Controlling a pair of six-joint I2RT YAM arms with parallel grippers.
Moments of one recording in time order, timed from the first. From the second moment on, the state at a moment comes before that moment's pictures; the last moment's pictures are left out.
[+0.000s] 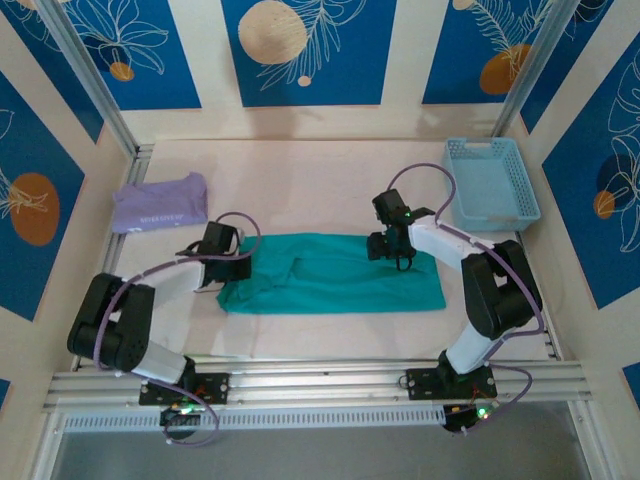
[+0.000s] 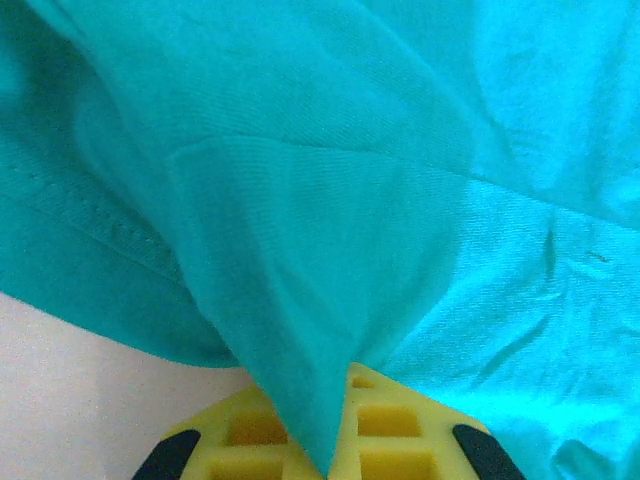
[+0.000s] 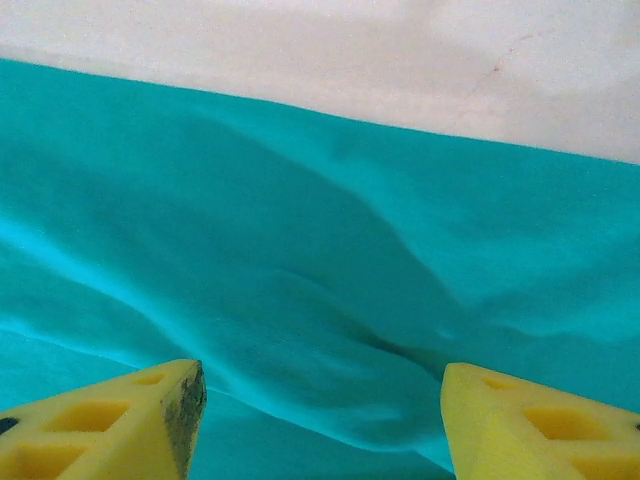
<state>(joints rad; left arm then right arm) -0.29 1.45 0.65 -0.24 0.11 -0.36 0.40 1.64 1.03 -0.65 0.10 0.29</state>
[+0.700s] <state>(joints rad) -0.39 1.39 1.18 -0.83 -0.42 -0.26 0.31 1.39 0.97 -0.63 -0.03 0.30</state>
